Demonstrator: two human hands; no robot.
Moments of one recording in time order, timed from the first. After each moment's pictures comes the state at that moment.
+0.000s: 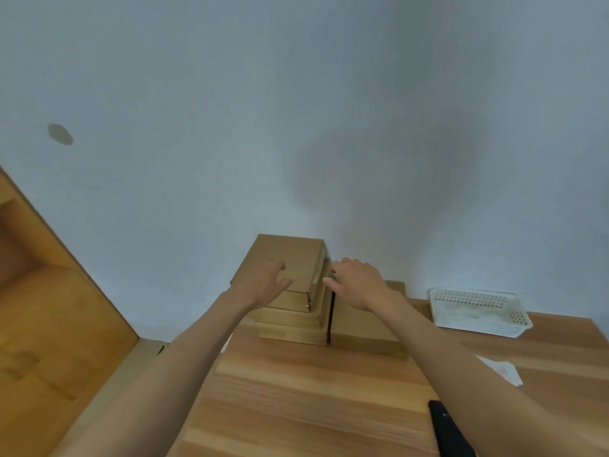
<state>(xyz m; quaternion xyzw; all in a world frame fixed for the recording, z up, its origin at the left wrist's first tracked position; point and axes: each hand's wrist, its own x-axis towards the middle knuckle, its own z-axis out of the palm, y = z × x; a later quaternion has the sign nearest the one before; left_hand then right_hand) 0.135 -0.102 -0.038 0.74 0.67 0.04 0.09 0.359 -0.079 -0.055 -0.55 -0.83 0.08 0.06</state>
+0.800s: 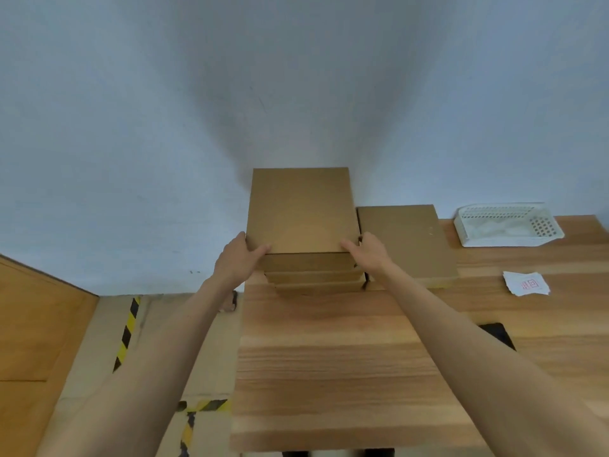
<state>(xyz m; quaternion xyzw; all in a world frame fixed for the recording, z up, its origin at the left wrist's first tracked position) -0.055 0.064 -0.216 0.60 0.71 0.13 0.35 0.227 0.042 -0.219 -0.77 -0.48 0.39 0.17</state>
